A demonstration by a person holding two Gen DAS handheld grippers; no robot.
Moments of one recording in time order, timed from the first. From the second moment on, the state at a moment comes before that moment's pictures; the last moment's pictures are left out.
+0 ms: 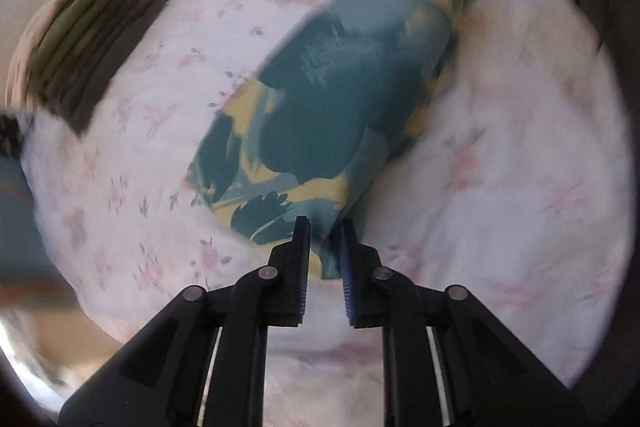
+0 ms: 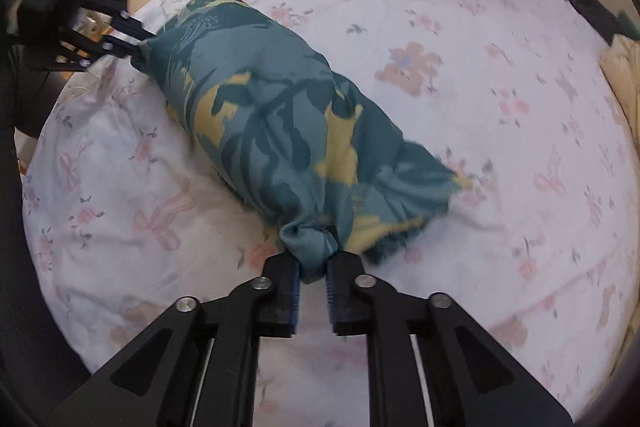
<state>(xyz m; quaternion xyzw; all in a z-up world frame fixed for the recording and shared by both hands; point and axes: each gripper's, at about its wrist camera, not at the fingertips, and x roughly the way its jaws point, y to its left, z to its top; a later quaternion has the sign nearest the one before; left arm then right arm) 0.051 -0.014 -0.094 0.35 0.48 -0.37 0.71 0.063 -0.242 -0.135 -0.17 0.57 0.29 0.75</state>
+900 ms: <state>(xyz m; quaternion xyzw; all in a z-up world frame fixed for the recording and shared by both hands) 0.100 -0.034 -0.127 0.08 0.59 -0.19 0.78 0.096 -0.277 -0.178 0.03 0.68 0.07 0.73</state>
